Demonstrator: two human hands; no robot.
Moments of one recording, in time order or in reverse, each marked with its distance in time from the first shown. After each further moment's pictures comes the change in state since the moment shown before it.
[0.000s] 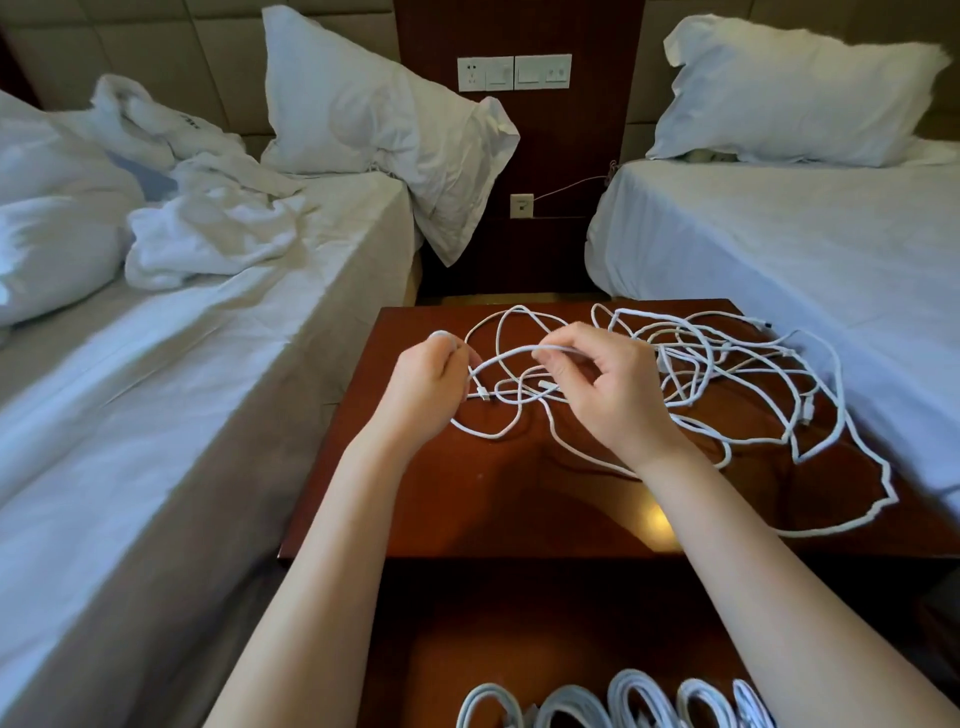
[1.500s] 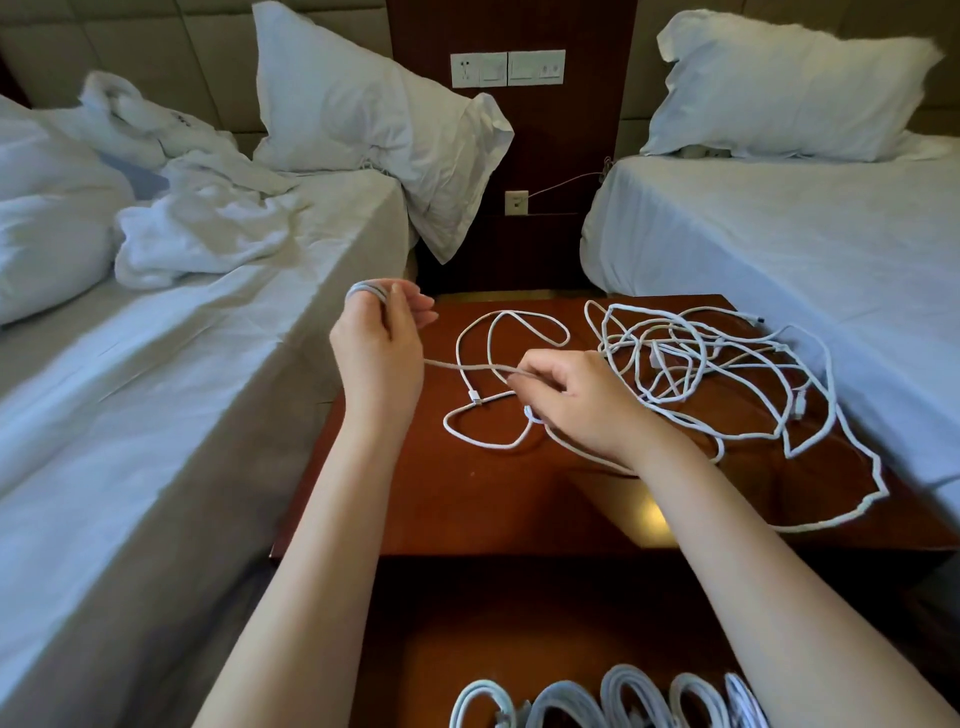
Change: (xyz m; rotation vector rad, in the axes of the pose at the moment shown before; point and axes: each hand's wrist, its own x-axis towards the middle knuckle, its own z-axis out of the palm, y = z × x) left_hand 0.006 0.011 -0.010 -0.347 0.538 0.064; right_hand 0.001 -0.011 -0.003 0.121 -0.465 0.419
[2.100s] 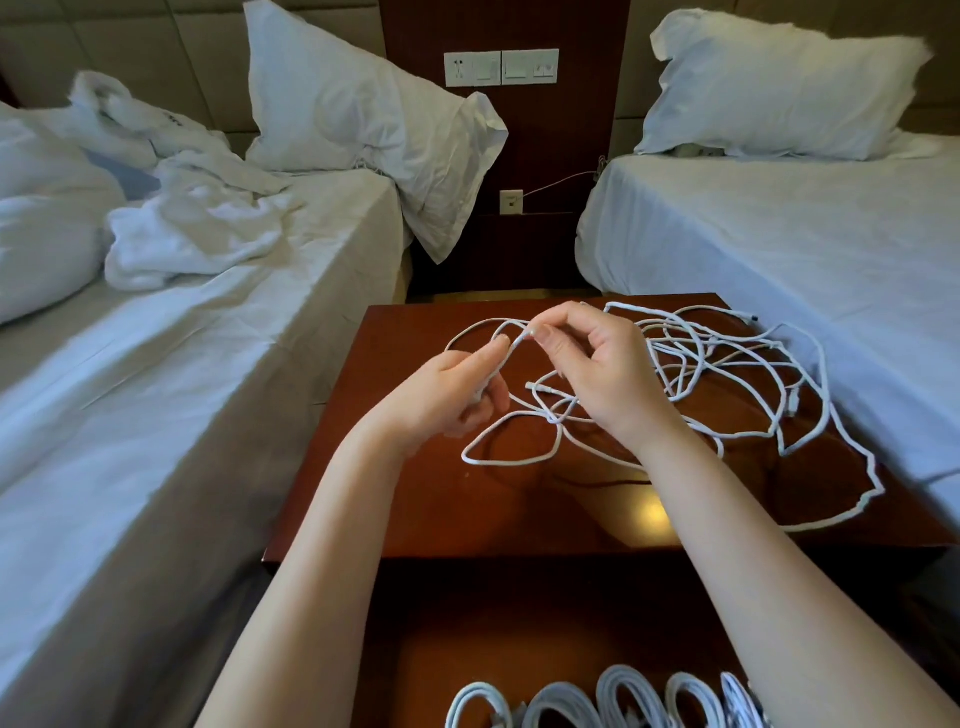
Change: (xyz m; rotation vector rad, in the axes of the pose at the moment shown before) left_hand -0.016 0.014 0.005 0.010 -1.027 -0.410; right_hand 0.002 -0.003 -0.011 0.083 0.368 -0.201
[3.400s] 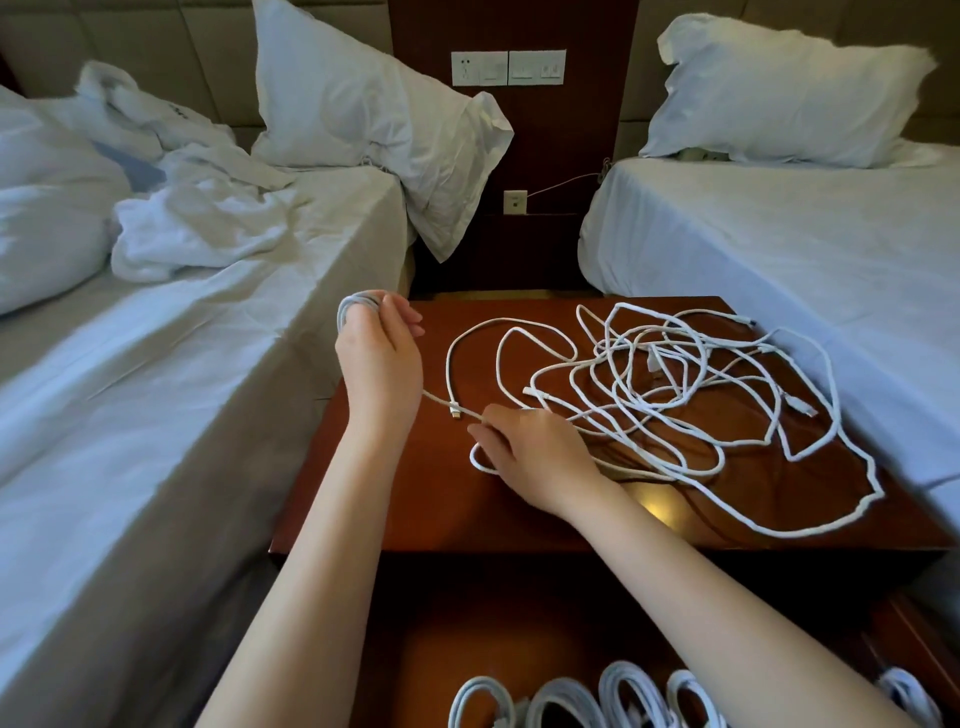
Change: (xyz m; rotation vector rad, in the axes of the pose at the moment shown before) left_hand 0.012 -0.021 -0.018 0.154 1.112 0.342; right_hand -0.039 0.031 0.064 -0.517 -0.377 0.033
